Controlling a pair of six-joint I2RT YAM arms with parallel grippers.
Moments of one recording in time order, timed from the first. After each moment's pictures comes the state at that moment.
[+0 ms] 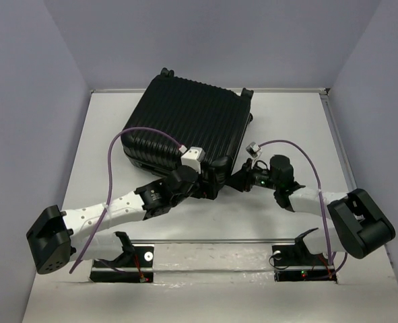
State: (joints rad) left arm -1.03 1.14 0.70 -0.08 -0.28 -0.64; right arm 0.45 1.35 0.38 0.70 -0.70 0.38
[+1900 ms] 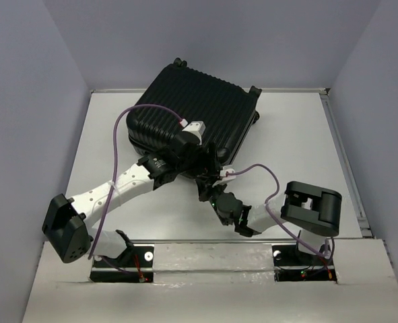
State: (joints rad) left arm -0.85 1.33 1.06 -0.38 -0.09 -0.64; right arm 1.22 1.70 0.53 1.09 0.73 0.47
